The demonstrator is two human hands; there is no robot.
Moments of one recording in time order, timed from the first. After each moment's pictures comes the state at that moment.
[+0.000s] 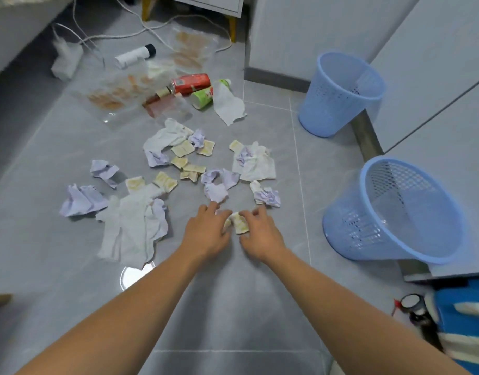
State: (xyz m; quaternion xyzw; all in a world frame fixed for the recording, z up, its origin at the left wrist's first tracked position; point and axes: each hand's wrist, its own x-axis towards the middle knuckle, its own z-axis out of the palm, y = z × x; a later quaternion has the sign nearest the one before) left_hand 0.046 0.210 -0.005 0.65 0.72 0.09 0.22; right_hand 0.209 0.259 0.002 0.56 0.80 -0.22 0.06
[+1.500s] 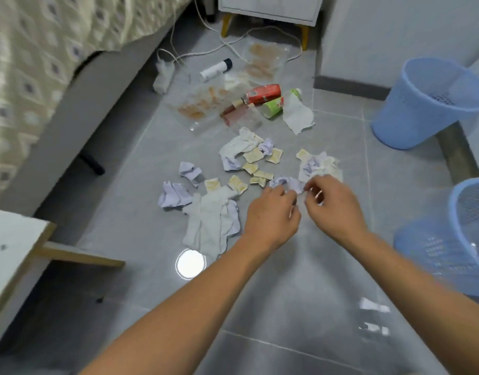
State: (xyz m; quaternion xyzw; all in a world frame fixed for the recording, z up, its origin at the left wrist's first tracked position) left_hand 0.022 0.197 0.100 0.62 0.73 0.25 0.12; right_hand 0.160 0.281 0.119 0.49 0.83 -0.19 -0.17
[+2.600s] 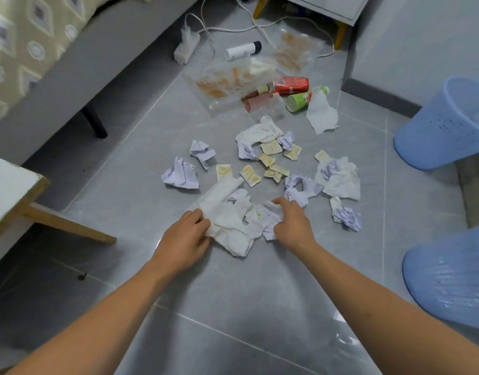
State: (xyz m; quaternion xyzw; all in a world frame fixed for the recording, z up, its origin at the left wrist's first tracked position) left_hand -0.117 0.060 -0.024 0.60 0.77 0.15 0.15; right_hand 0.087 0.252 0.002 0.52 0.81 -0.28 0.02
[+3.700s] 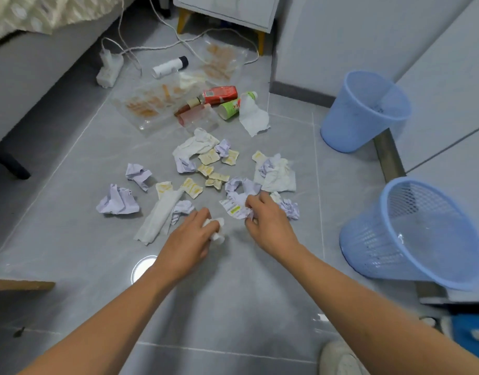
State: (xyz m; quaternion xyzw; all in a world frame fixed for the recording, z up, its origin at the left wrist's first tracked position) left_hand -0.029 0.146 0.043 0.70 0.68 0.18 0.12; right_hand 0.160 0.263 0.069 0.44 0.87 -0.17 -0.12
